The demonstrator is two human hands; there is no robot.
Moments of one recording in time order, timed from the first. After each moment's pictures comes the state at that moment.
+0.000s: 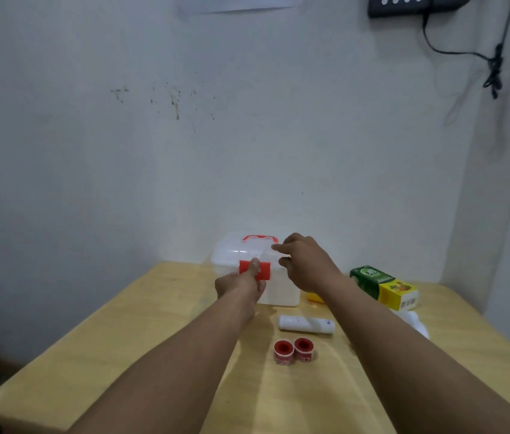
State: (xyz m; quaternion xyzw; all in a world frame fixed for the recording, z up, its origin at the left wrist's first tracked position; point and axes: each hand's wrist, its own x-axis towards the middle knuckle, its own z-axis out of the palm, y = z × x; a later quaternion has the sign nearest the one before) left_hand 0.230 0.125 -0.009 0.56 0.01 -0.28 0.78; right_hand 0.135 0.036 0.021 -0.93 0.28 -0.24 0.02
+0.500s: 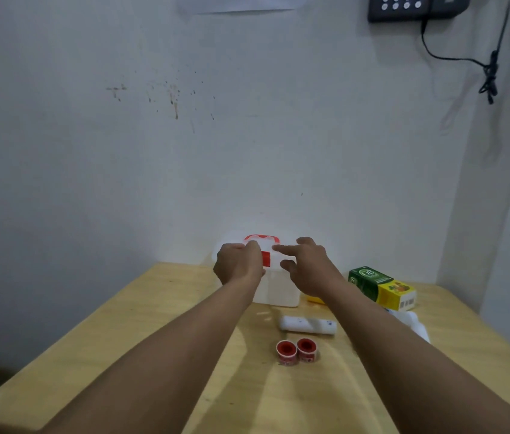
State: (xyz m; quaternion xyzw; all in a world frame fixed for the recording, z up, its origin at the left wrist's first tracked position) left_hand 0.233 0.132 0.024 0.70 -0.15 -0.11 0.69; right_hand 0.134 0.036 0.013 -0.91 0.32 -0.25 0.10
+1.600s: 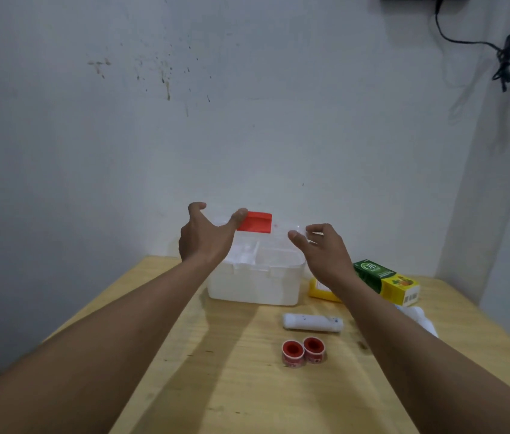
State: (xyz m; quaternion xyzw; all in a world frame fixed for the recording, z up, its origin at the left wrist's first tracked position) left_hand 0.303 0.150 0.042 0.77 -0.30 0.01 0.56; right_hand 0.131 0.032 0.012 -0.73 0.36 -0.43 0.39
